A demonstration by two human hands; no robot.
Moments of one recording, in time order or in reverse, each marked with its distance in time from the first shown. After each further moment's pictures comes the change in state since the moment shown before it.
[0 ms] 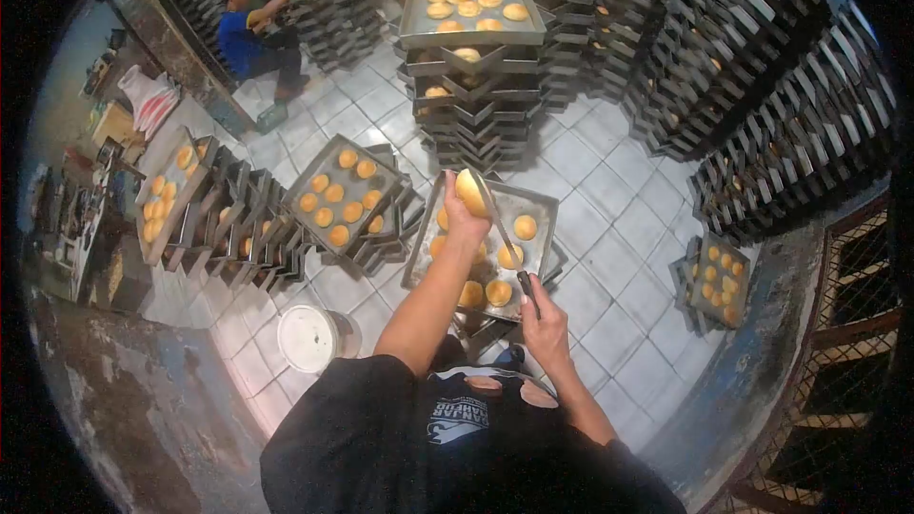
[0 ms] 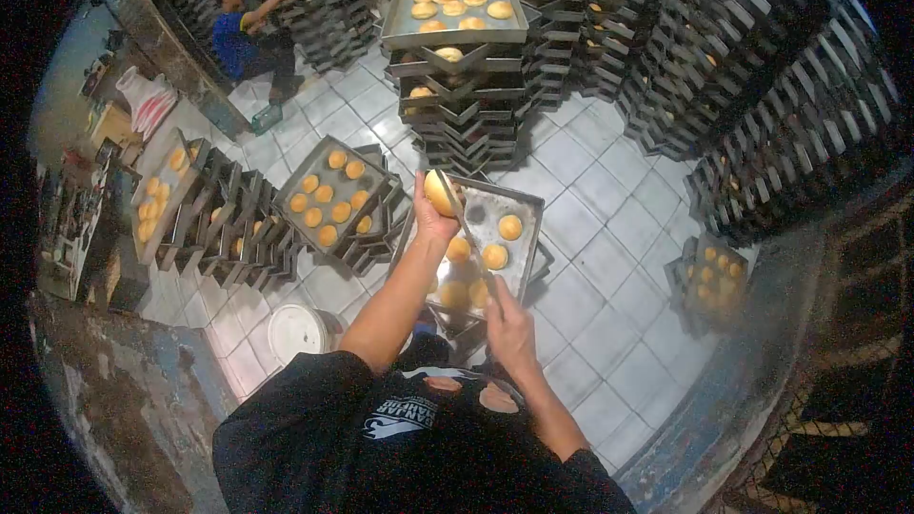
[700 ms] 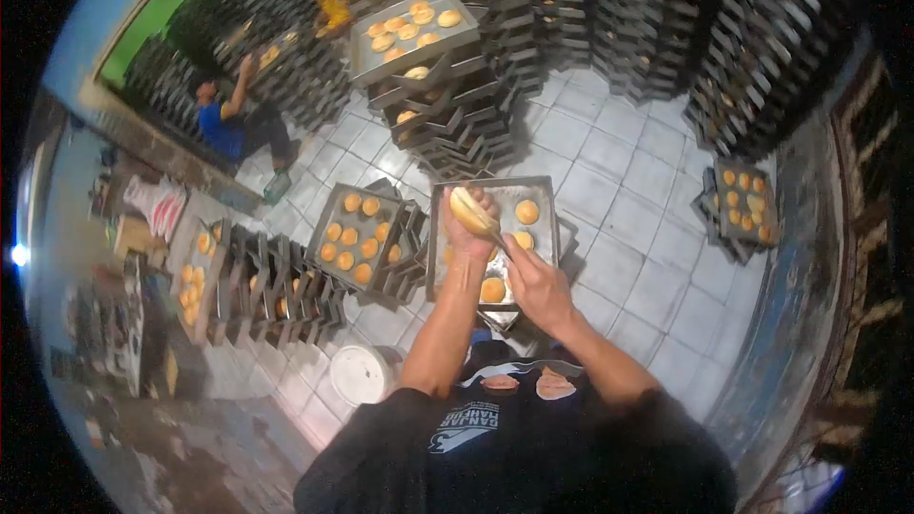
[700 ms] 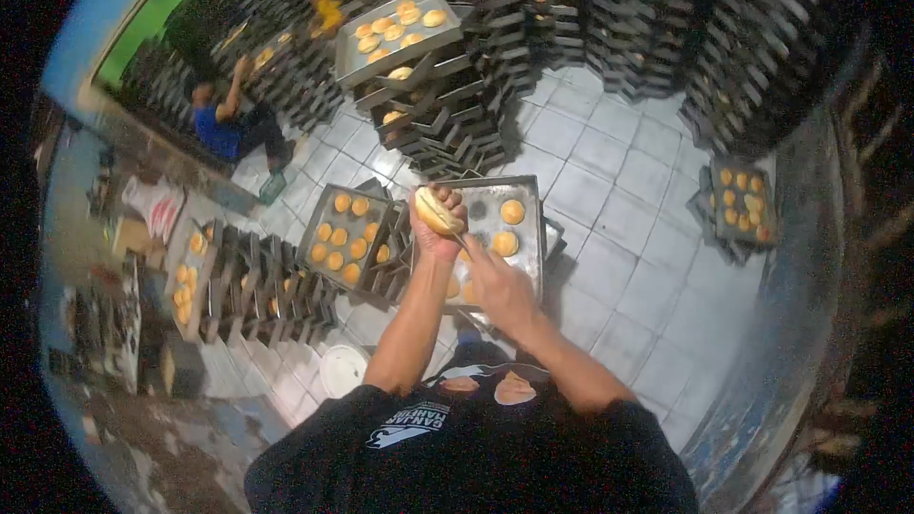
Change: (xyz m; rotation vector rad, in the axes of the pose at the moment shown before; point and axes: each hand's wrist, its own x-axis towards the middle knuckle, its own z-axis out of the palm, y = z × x) left_hand -0.083 -0.050 0.017 0.079 -0.404 -0.135; right_hand -0.002 -0.033 -0.031 -0.145 0.147 -0.273
